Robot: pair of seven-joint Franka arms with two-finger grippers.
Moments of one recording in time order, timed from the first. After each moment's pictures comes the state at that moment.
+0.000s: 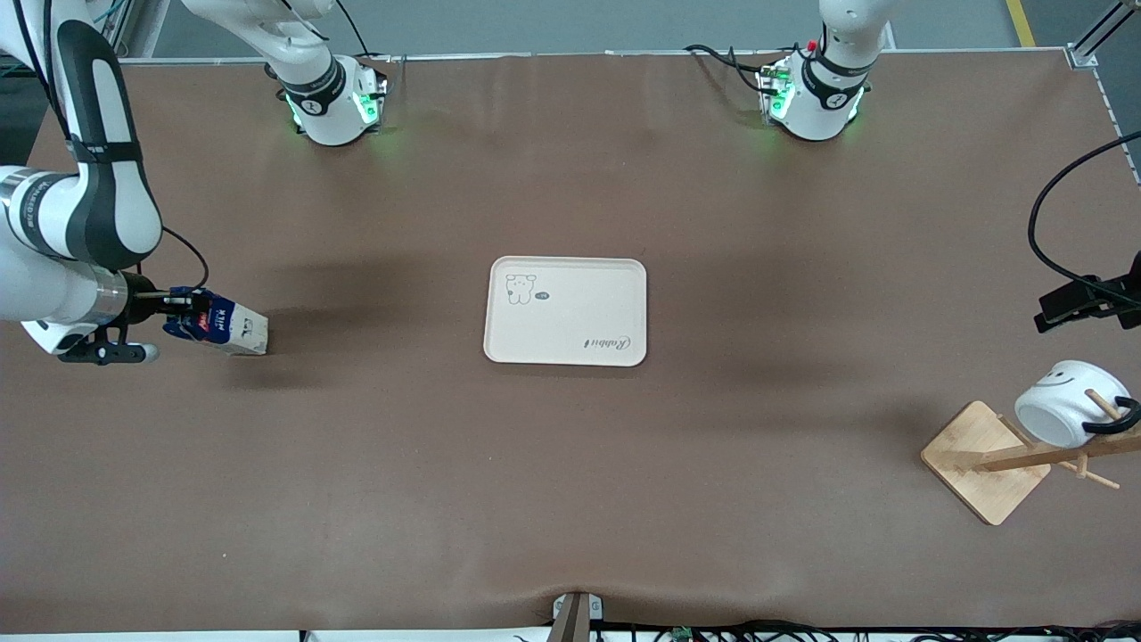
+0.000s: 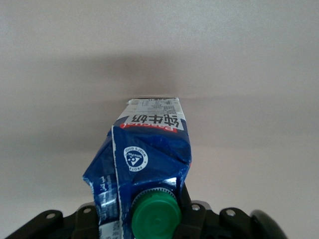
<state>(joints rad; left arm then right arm) 0.65 0.26 -0.71 -1.39 0.21 1.66 -0.07 -0.01 0.24 -0.19 -1.98 0.01 1.96 -0.19</state>
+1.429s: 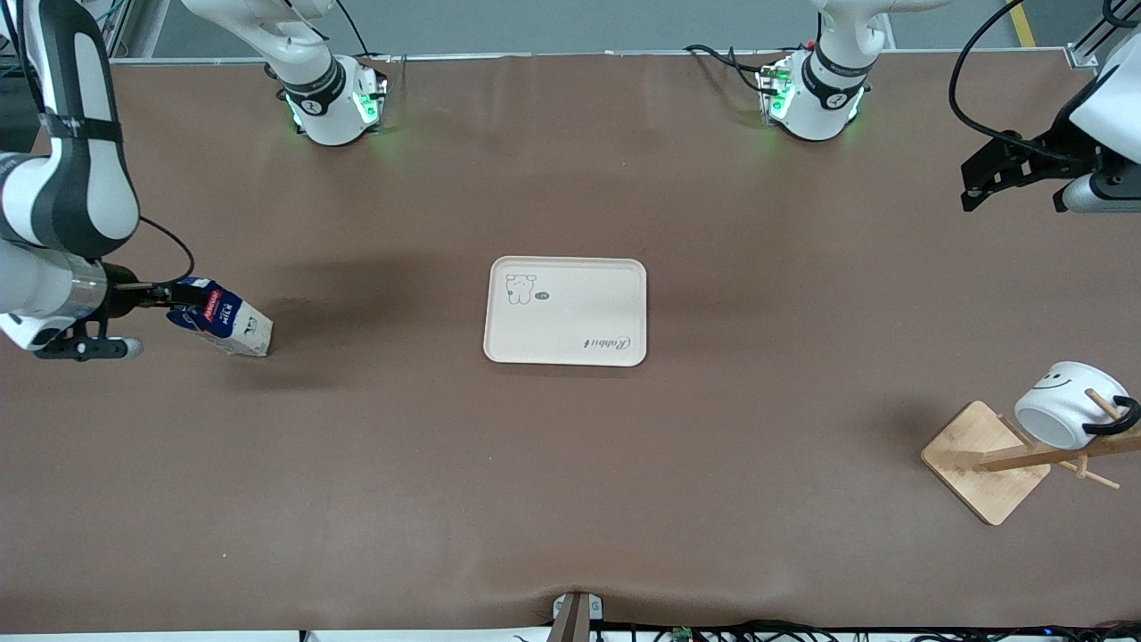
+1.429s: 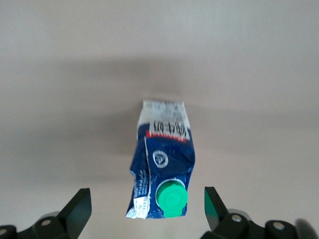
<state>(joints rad) 0.04 -0.01 -0.18 -1.45 0.04 1.43 -0.09 0.00 0.21 -0.18 -1.81 0.01 1.80 -0.19</state>
